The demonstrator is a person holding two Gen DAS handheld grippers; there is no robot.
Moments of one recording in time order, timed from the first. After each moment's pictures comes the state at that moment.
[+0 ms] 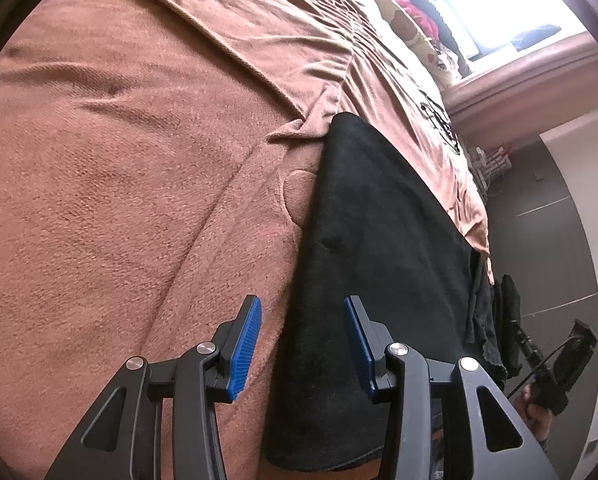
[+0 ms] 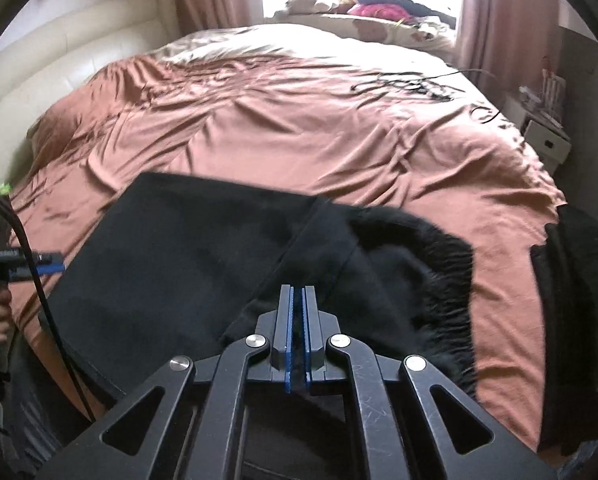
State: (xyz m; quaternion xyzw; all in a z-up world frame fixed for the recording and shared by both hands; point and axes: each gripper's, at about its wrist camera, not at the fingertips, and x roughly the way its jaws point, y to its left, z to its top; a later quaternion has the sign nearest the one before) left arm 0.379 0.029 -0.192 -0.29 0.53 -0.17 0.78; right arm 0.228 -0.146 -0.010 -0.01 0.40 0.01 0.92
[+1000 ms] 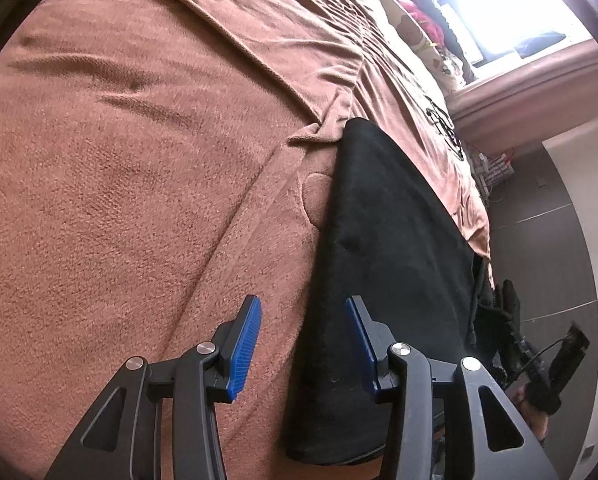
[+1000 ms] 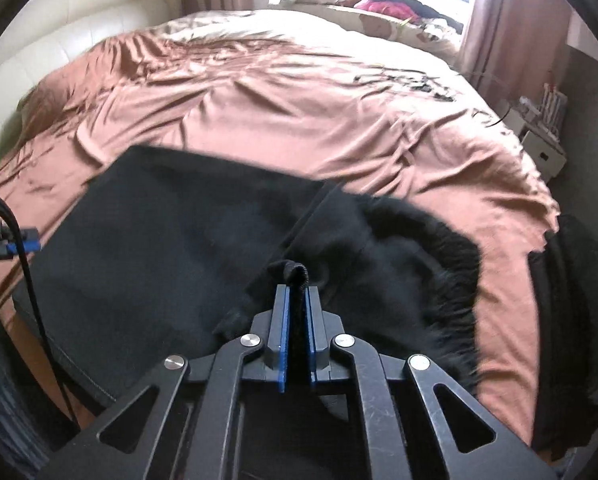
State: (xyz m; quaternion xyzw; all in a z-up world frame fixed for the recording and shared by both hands) left arm 0.378 0.038 -0.197 -0.30 0.53 -0.16 0.78; right arm 0.260 -0.140 -0.009 -0.05 0.40 -0.01 0.91
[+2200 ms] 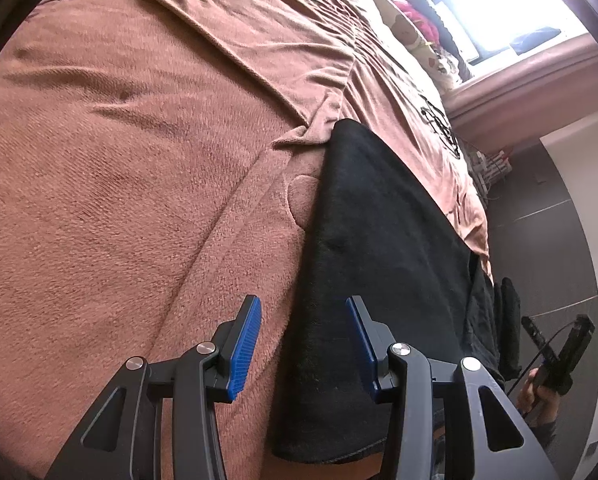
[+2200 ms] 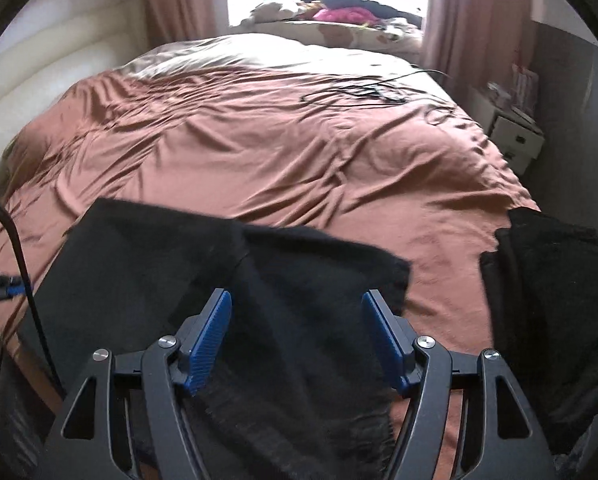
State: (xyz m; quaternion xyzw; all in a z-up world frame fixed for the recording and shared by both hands) left arm 0.379 0.029 -0.189 -0.29 0.52 -0.16 0.78; right arm 0.221 -0.183 0.016 -0.01 0.38 -0.03 0.92
